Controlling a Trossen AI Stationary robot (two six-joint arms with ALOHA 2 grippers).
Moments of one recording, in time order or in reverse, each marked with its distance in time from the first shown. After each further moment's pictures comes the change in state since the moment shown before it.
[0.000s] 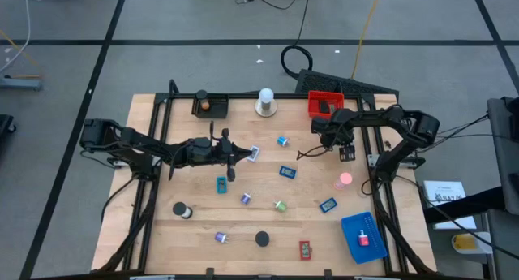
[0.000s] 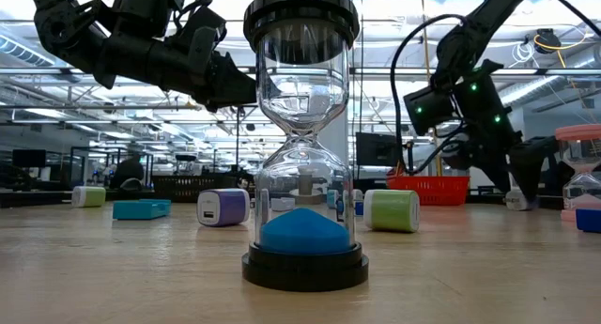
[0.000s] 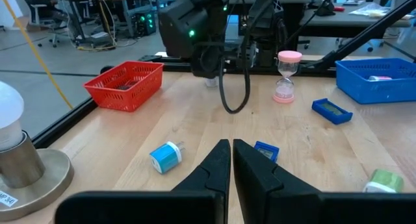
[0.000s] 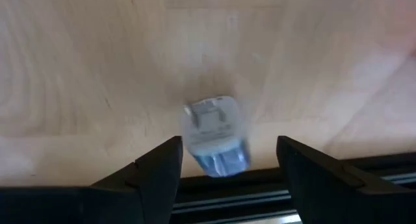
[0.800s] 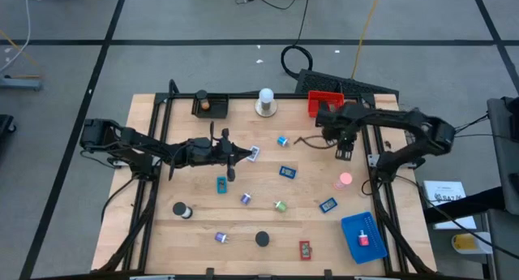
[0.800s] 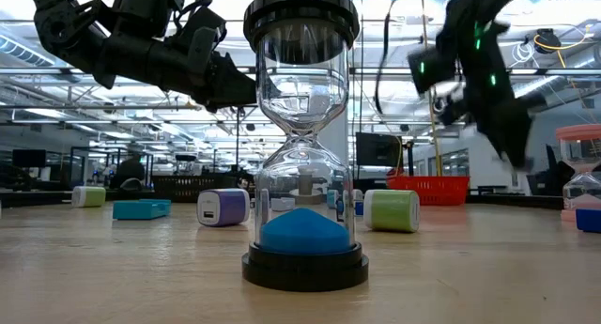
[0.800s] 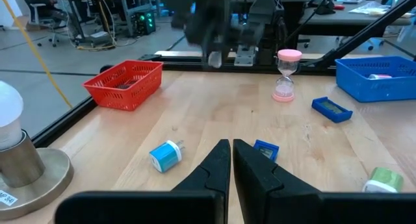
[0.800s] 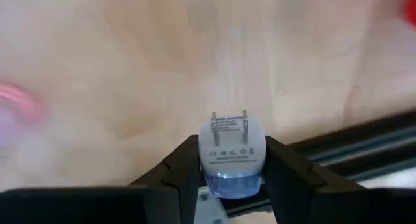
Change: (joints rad) left arm -0.002 0.000 0.000 -0.005 -0.001 0.002; right arm 0.032 -0.183 0.118 -0.187 -0.176 0.302
